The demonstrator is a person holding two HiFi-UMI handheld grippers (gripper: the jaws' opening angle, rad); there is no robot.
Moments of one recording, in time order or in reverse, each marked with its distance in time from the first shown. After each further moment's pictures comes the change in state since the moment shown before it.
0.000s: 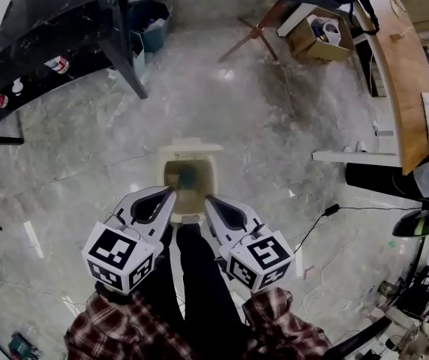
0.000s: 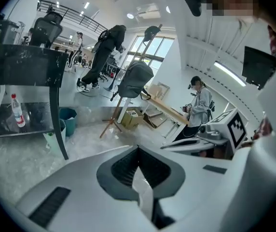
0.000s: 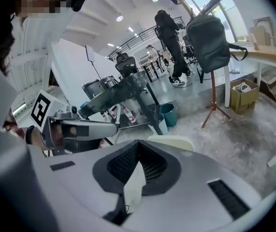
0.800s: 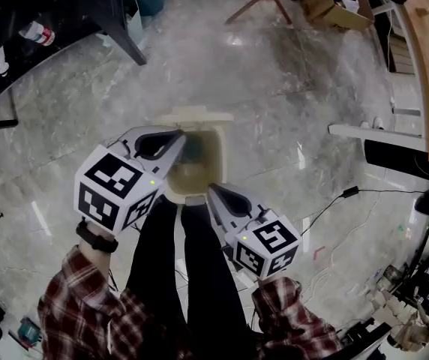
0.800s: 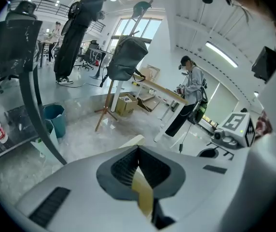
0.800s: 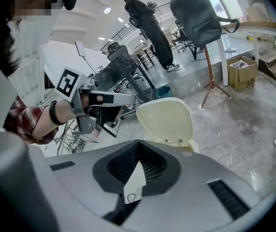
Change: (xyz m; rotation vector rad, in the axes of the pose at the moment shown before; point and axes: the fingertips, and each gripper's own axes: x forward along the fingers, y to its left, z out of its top) left arm 0.099 0.050 -0.036 0.162 0.185 -0.077; right arm 0.033 -0.046 -0.098 0.102 0.118 0.032
